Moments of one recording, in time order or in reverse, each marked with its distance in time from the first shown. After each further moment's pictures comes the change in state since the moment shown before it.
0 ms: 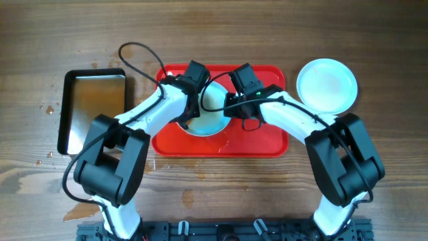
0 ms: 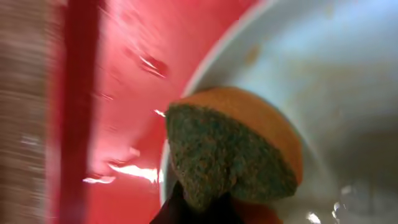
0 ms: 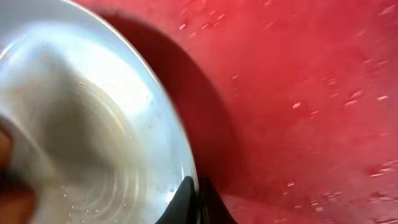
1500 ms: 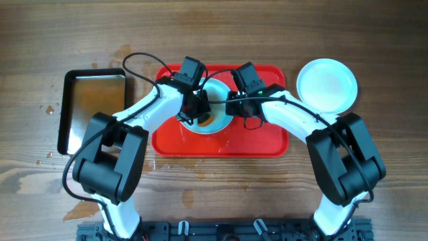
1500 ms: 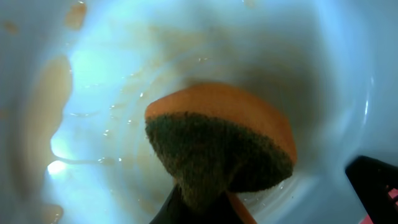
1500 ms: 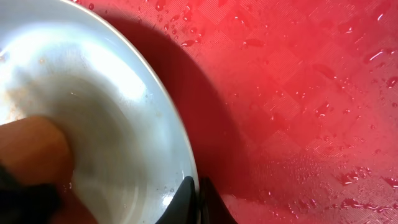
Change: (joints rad) left arm 0.036 0.013 -0.020 0.182 0.446 -0.031; right arm -0.014 0.000 0.000 0.006 0.021 -0.003
